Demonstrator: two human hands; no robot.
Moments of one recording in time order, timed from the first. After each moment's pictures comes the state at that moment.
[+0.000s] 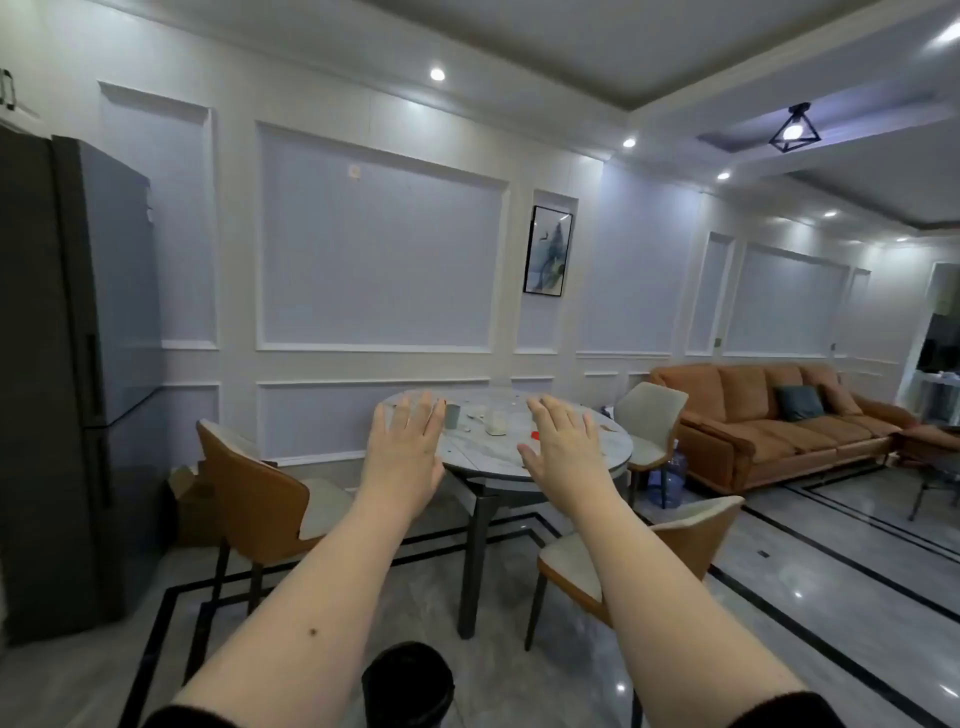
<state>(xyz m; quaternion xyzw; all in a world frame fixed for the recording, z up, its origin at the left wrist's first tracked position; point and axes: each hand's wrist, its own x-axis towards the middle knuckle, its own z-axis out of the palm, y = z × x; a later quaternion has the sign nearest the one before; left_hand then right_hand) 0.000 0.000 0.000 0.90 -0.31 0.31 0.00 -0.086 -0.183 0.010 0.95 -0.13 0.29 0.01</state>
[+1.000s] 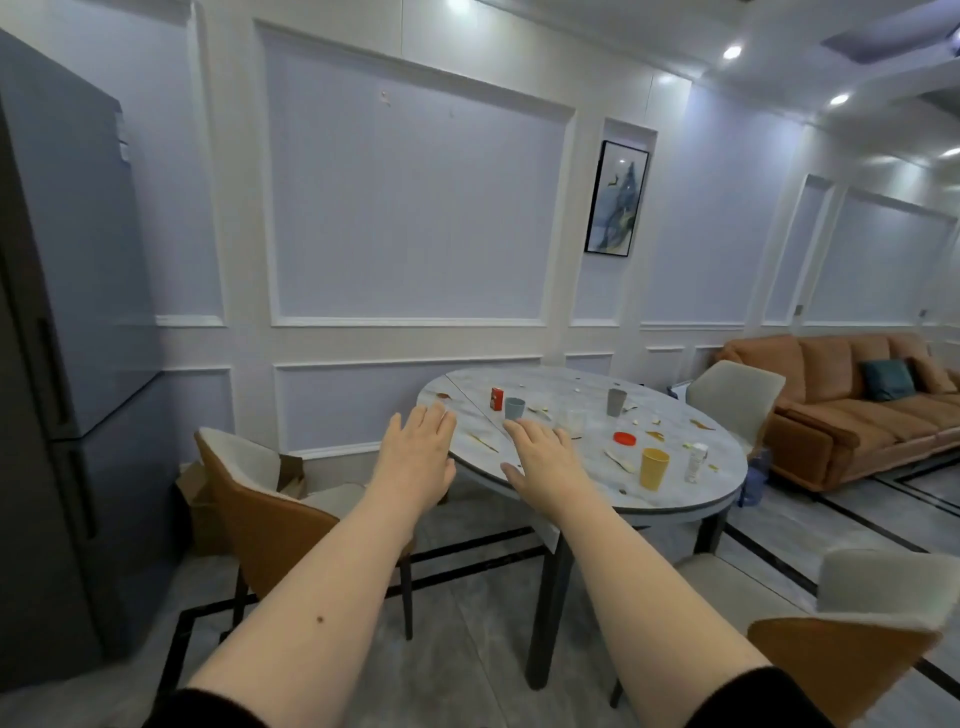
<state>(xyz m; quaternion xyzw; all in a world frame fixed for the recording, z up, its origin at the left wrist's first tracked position) 0.448 -0.040 -0.043 0.91 -0.35 0.23 0.01 0.383 -0.206 -0.052 0.98 -0.08 0.18 0.01</state>
